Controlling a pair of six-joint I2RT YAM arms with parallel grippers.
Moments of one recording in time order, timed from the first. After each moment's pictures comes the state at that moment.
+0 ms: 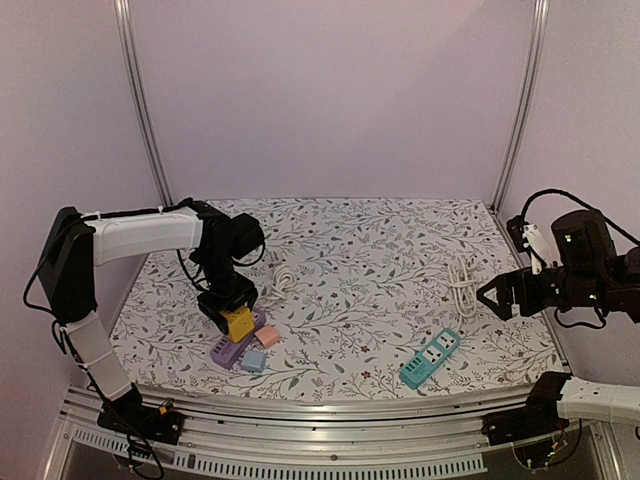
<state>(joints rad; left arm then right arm) -0.65 1.76 1.29 -1.15 0.07 -1.58 0.75 0.72 1.02 -1.08 0.15 0.39</state>
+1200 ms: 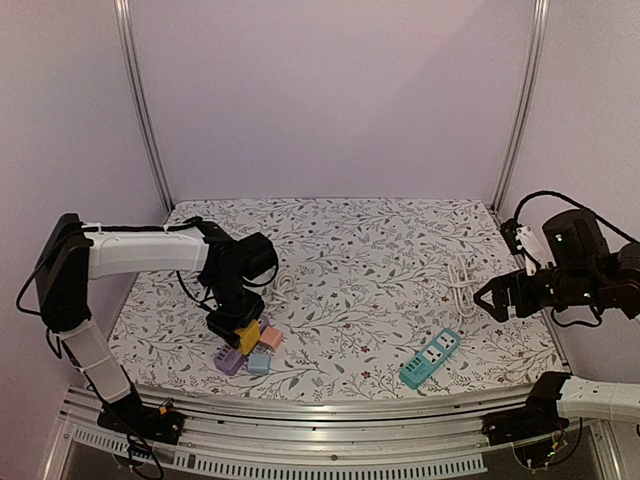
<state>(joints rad) -0.80 1.72 1.17 -1.02 0.00 -1.89 0.75 0.75 1.02 -1.09 0.15 0.38</state>
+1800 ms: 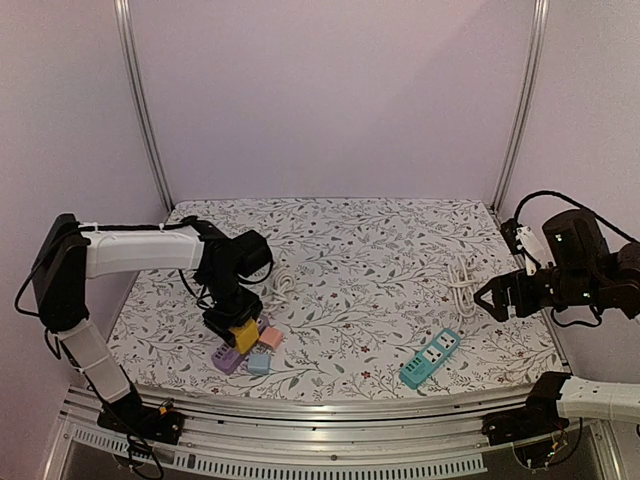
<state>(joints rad) -0.76 1.71 1.15 -1.01 0.01 -1.76 0.75 0.75 1.02 -1.09 0.16 0.38</state>
